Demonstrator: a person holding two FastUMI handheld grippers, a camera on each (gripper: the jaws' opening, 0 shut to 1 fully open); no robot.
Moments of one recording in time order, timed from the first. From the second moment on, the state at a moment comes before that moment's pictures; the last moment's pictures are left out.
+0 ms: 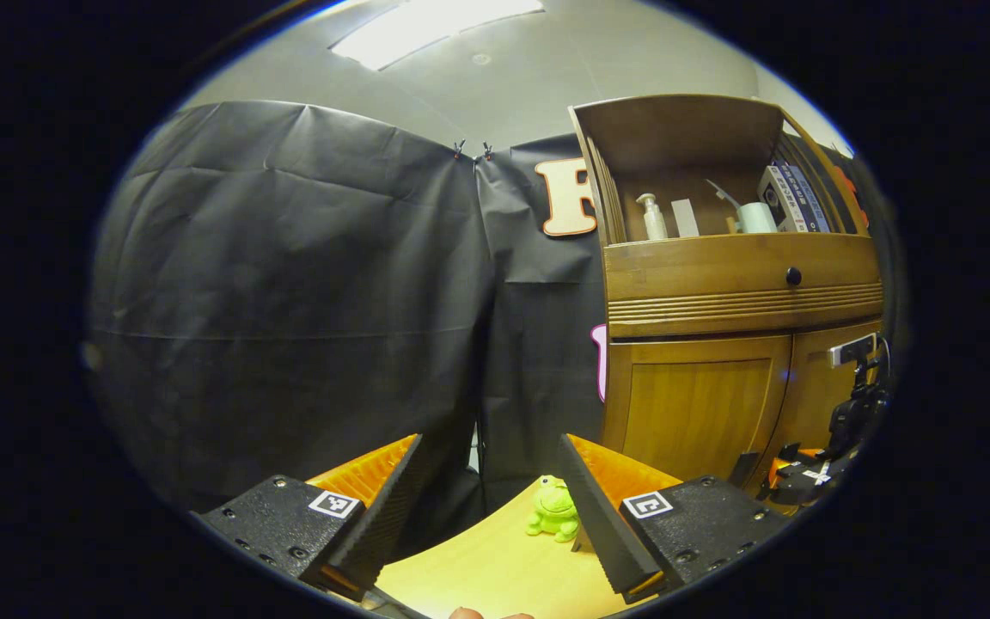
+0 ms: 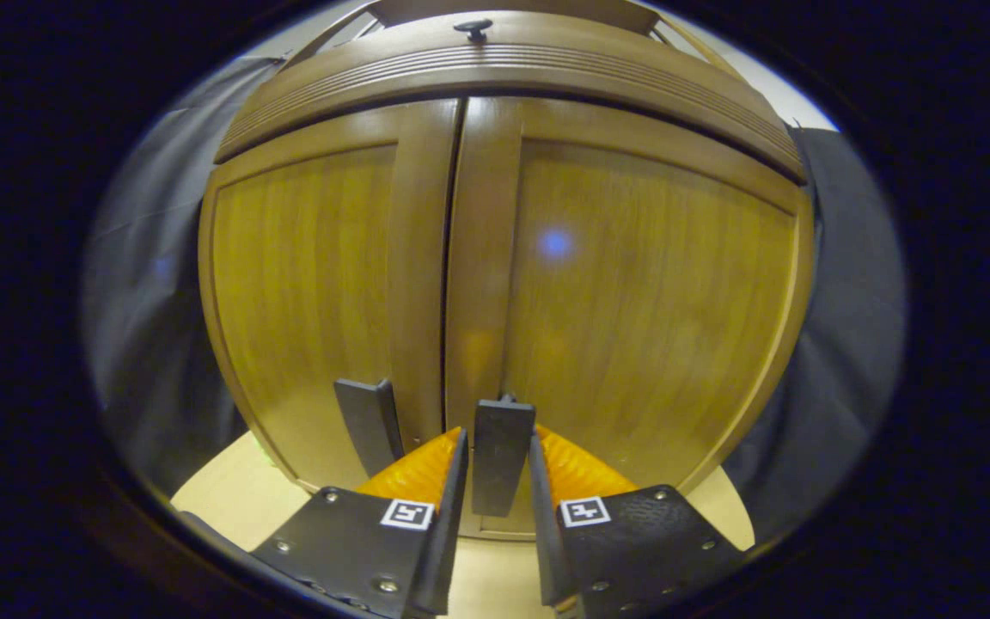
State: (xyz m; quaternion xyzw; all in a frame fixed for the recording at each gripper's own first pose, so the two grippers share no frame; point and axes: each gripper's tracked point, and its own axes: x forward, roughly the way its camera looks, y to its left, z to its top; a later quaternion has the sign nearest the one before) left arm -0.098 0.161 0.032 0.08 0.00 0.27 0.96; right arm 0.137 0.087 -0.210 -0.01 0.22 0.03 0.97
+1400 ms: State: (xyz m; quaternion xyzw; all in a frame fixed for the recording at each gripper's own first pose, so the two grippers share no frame) left arm -0.039 0.022 0.006 0.07 0.01 0.04 1.00; right arm 0.124 0.081 -0.191 0.05 0.21 0.03 0.98
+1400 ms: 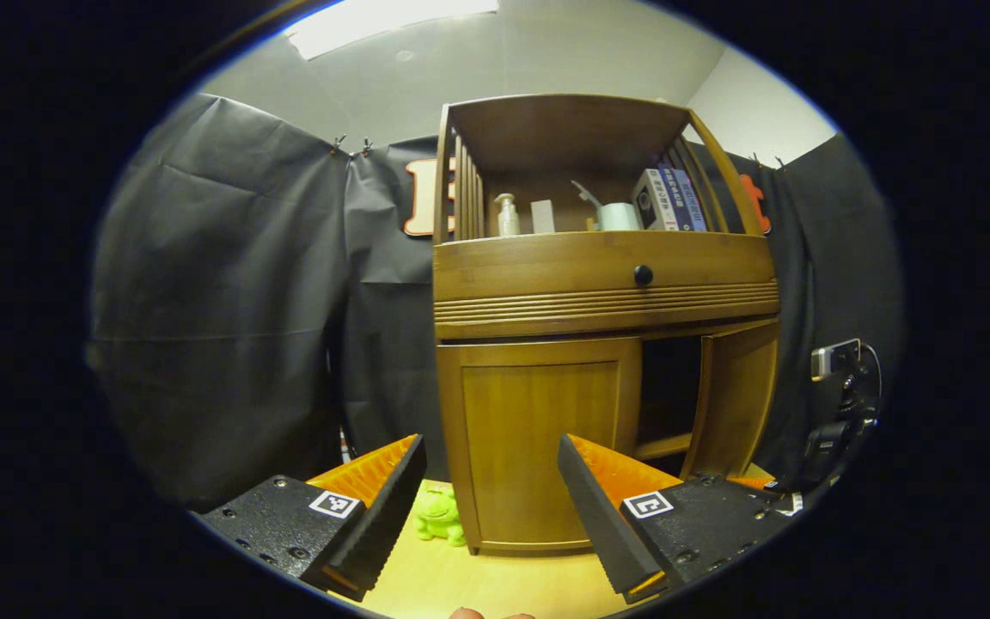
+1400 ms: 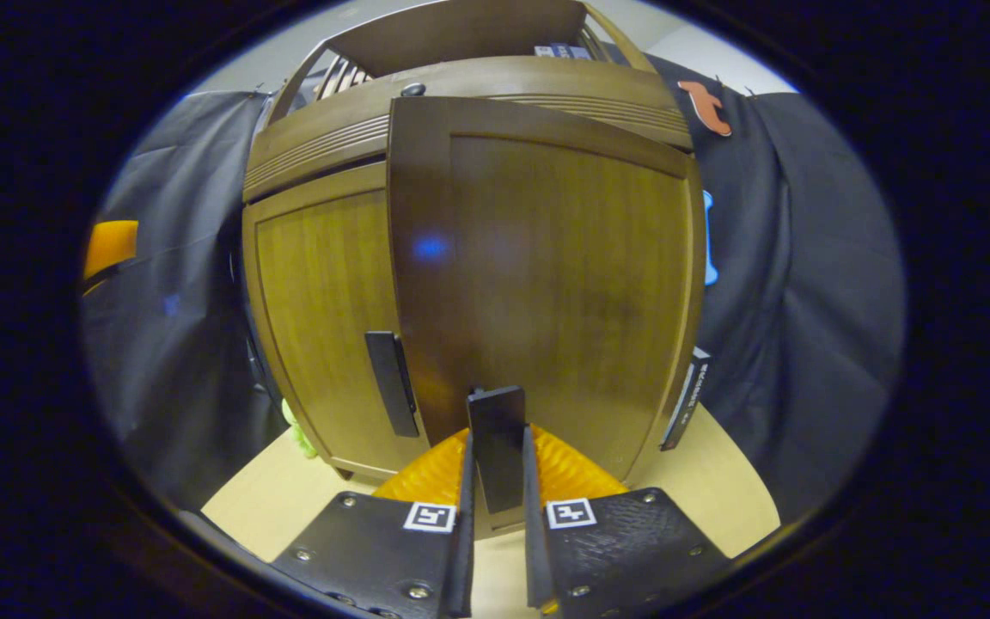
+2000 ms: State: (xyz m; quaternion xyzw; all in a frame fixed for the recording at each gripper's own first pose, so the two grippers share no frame) left arm -0.034 -0.038 -0.015 0.07 0.02 -0.04 1.00; right arm 0.122 0.076 -0.186 0.07 0.21 0.00 0.97
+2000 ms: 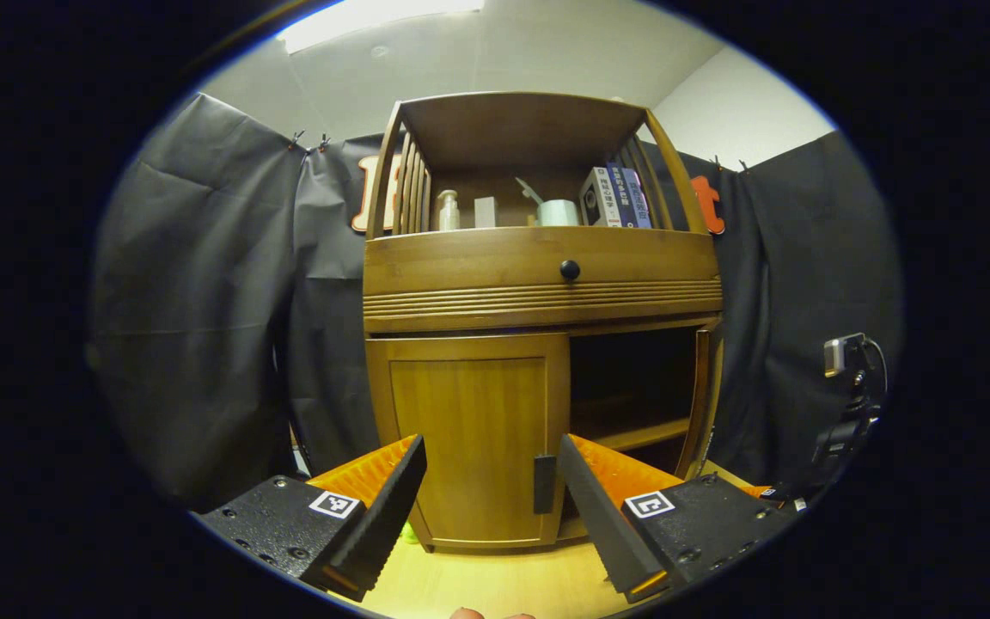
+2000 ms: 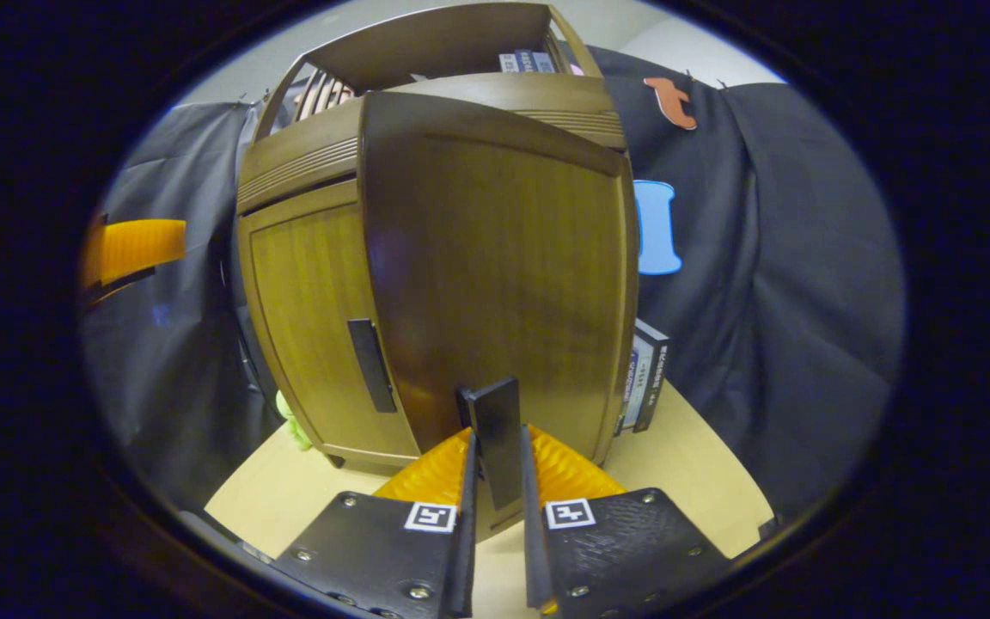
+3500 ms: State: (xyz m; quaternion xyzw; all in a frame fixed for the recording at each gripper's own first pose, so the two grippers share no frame) left arm 0.006 -0.096 -0.070 0.06 0.07 -0.13 0.99; right arm 0.097 -0.037 -0.183 0.04 0.22 -0.17 0.96
